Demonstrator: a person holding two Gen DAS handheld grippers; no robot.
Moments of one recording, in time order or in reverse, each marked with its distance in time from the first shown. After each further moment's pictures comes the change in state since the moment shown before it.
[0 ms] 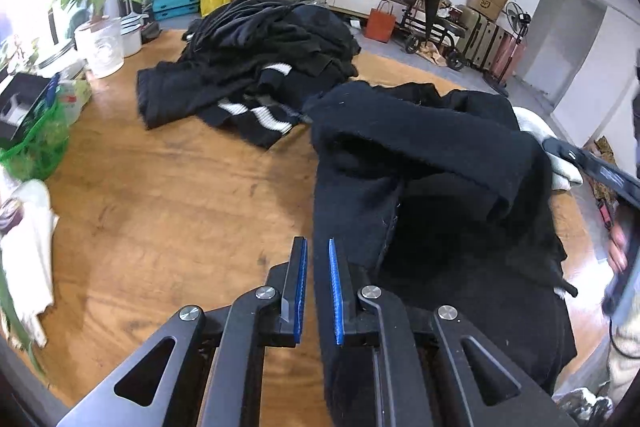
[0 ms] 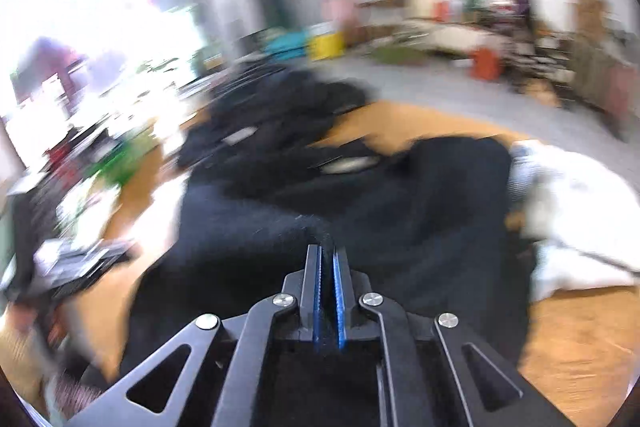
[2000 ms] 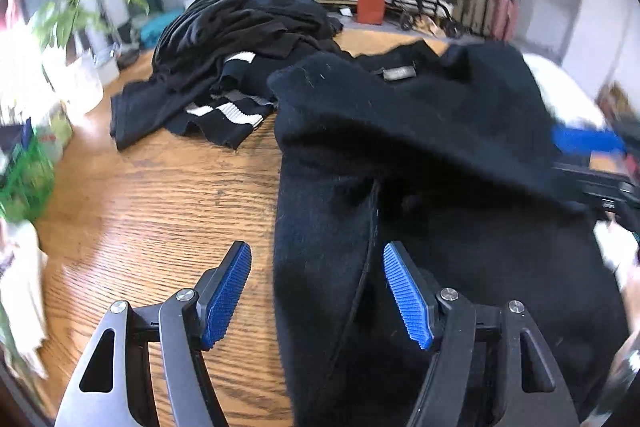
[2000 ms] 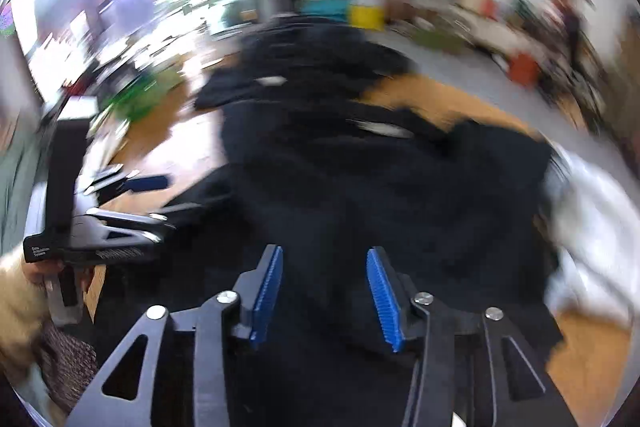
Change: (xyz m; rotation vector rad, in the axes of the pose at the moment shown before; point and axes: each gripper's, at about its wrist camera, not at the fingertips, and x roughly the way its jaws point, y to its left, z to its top) left arm 0.045 -0.037 -0.025 0.225 -0.005 0.138; right arm 0.018 0.096 -0.040 -0.375 0.107 0.196
